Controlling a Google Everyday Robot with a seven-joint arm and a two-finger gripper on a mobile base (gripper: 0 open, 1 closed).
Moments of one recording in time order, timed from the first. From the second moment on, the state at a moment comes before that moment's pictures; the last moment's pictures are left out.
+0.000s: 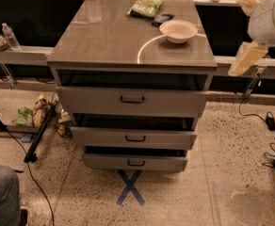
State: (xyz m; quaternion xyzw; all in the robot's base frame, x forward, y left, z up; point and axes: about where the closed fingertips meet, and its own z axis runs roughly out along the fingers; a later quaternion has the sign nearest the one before) arm 0.621 -0.261 0.968 -0.64 0.66 -0.19 0.35
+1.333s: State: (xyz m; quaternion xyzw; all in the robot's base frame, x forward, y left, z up) arm 0.722 -0.227 0.954 -0.64 0.56 -0.24 0.47
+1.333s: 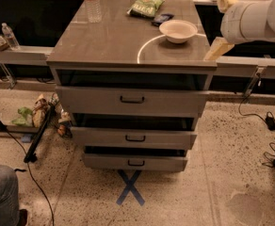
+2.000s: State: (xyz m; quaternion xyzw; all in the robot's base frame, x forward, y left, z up) arm 0.758 -0.223 0.954 -0.64 0.53 -0.26 0.49
